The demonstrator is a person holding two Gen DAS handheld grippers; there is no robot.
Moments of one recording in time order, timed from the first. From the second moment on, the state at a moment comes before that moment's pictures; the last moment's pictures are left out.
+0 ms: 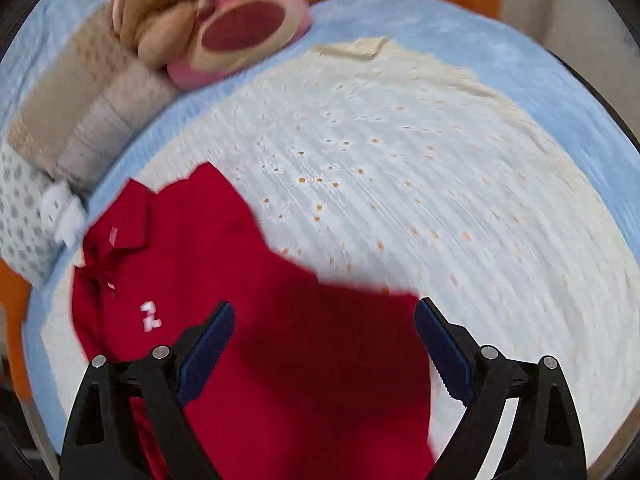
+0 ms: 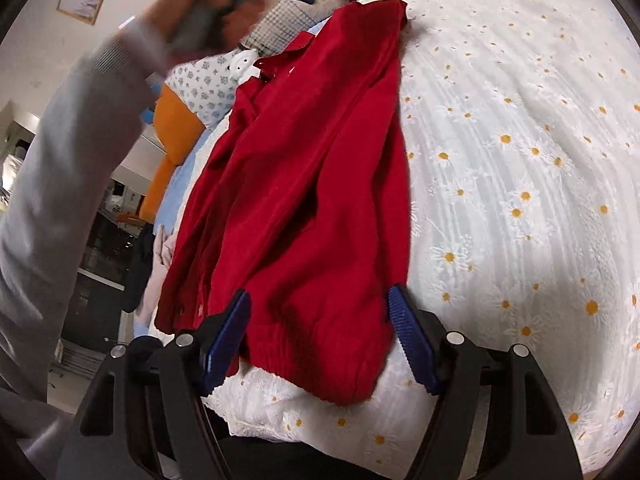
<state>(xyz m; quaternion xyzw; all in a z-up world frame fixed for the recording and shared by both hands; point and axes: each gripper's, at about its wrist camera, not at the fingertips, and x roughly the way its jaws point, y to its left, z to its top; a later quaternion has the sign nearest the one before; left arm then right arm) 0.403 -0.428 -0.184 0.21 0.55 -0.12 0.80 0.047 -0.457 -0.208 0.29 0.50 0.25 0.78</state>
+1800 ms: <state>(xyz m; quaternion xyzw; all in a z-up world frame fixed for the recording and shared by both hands) 0.456 -0.212 -0.197 -0.13 0.62 -0.28 0.72 0.035 -0.450 -0.124 0.14 0.45 0.27 0.84</state>
